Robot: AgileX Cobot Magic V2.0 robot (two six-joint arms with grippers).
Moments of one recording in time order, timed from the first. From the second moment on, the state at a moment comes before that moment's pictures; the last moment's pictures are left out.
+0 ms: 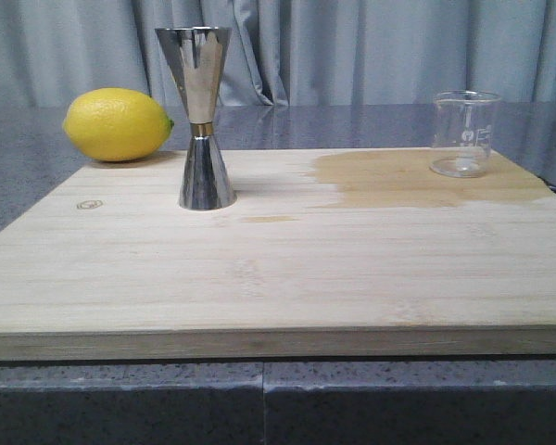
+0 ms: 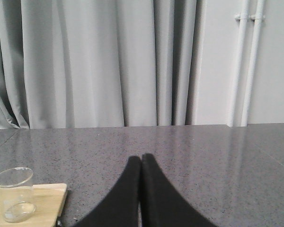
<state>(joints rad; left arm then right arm) 0.01 -0.01 0.00 0.05 -0.06 -0.05 -0.03 -0.01 -0.33 -0.42 0.30 0.36</state>
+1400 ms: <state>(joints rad) 0.01 -0.01 0.00 -0.05 -0.05 0.05 -0.03 -0.01 -0.33 -0.42 0.30 0.36</state>
